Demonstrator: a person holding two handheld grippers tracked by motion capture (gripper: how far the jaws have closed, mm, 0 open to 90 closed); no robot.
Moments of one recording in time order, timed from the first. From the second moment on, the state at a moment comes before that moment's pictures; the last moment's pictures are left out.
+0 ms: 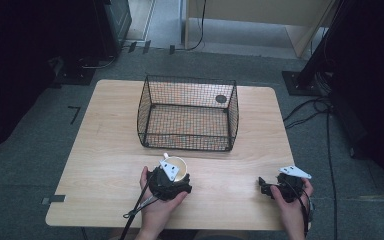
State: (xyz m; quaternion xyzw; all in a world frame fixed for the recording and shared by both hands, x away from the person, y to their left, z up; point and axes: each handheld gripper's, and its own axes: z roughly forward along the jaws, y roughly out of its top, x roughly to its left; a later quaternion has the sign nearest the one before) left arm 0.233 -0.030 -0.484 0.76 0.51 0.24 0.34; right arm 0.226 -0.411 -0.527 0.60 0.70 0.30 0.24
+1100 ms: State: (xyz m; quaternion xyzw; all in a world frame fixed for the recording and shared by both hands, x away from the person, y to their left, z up) left arm 0.259 -0.006 -0.432 0.75 0.47 0.27 0.38; right arm 0.226 -0.411 -0.527 0.60 0.70 0.30 0.24
